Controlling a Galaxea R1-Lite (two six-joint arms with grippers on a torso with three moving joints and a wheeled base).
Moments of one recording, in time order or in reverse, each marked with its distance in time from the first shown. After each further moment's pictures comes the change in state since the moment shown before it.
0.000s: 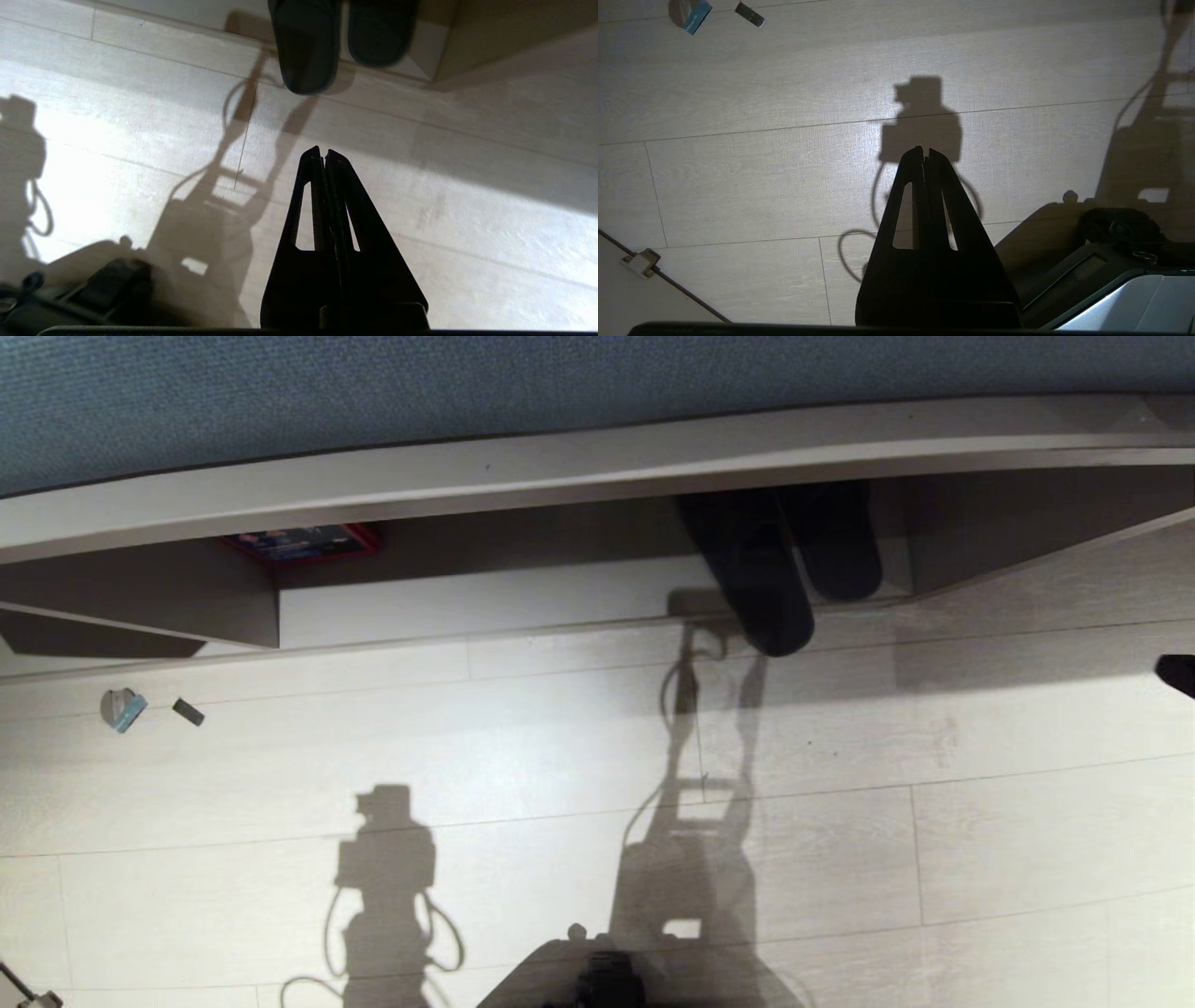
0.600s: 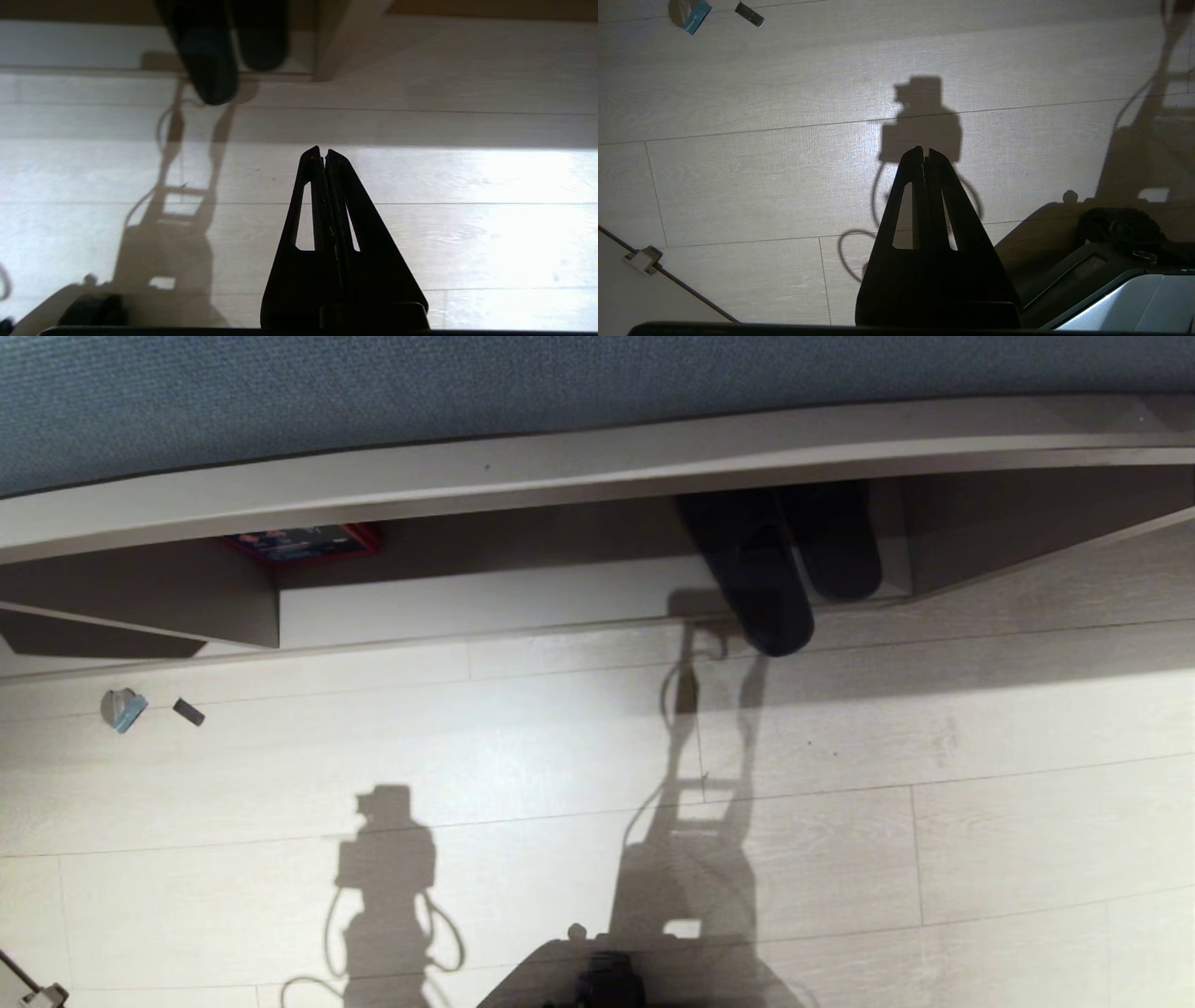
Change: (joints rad) left arm 0.000 0.000 0.000 0.000 0.000 0.001; right arm -0.090 -0.320 -0.110 0.298 -0.190 0.079
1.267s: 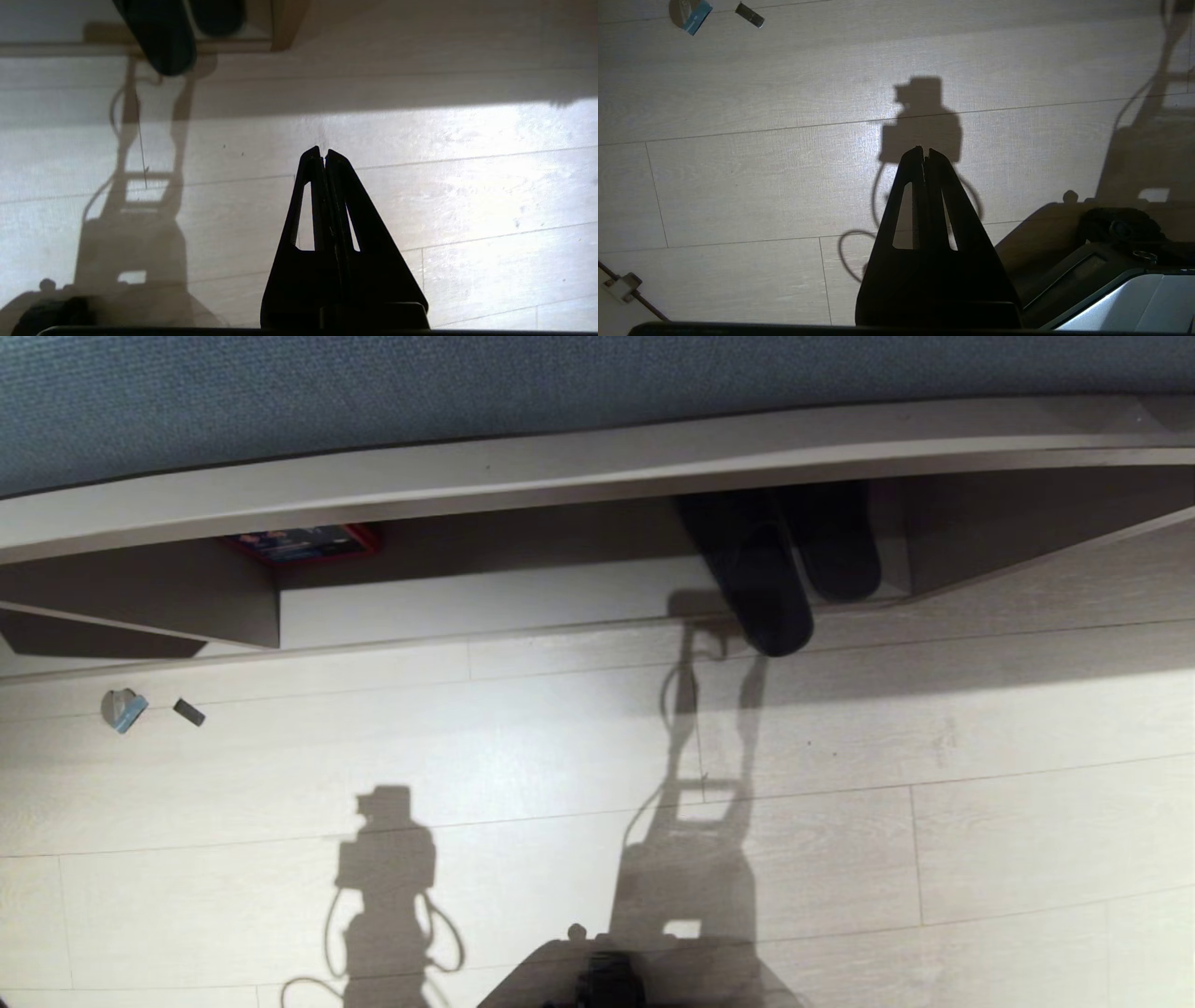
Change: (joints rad) left arm 0.000 0.000 0.000 0.000 0.000 0.001; right arm -0.308 -0.203 0.216 -0.024 0.186 0.034
